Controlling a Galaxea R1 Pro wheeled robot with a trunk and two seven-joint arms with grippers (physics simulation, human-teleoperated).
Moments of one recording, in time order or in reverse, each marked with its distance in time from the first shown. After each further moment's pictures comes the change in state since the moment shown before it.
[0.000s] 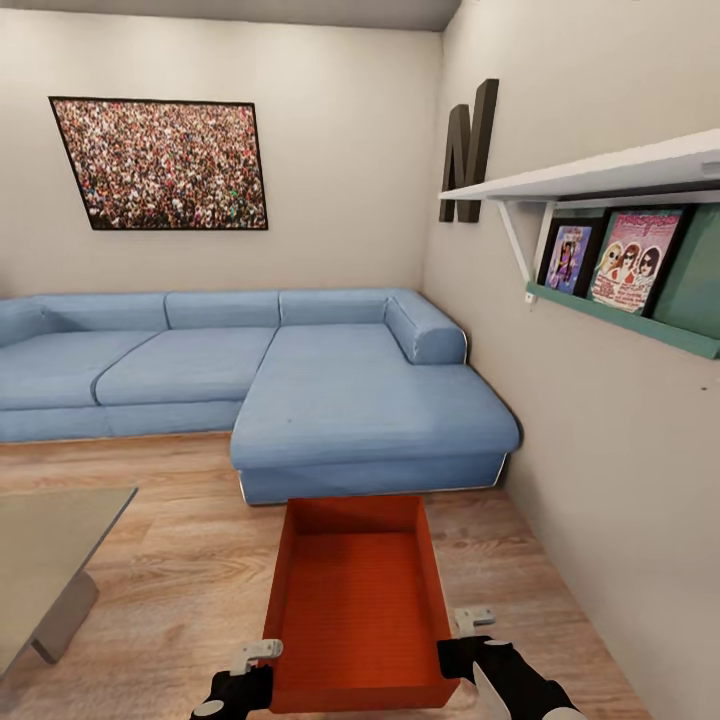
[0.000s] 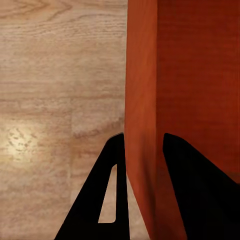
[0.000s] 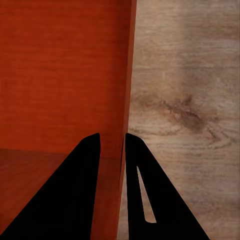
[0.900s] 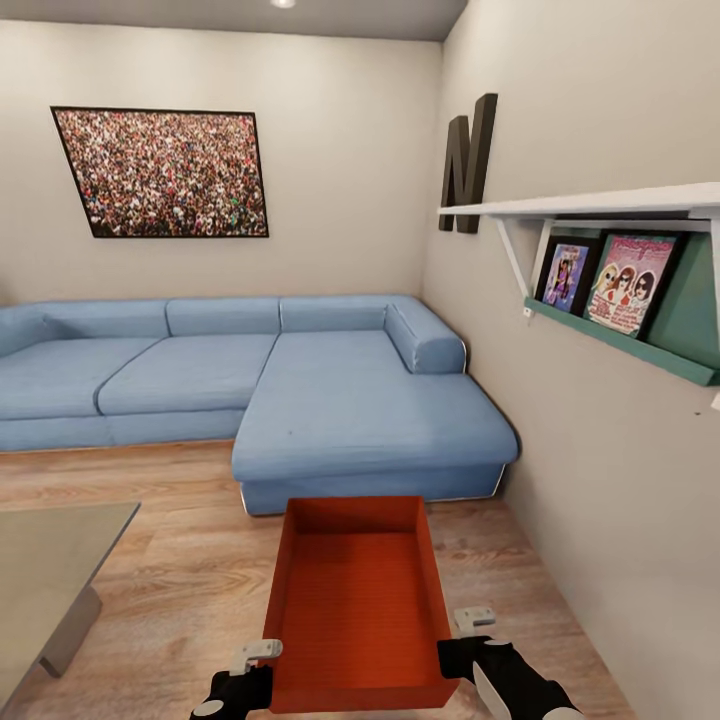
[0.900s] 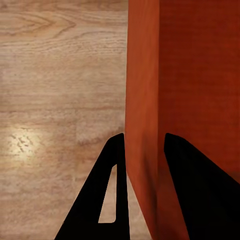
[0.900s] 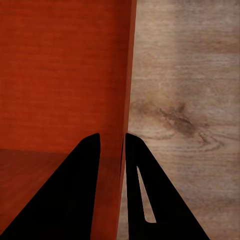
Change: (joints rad) left arm 0.000 0.001 0.000 0.000 0.000 0.000 -0.001; right arm 0.000 0.000 -0.001 0.000 0.001 0.000 0.000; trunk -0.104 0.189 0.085
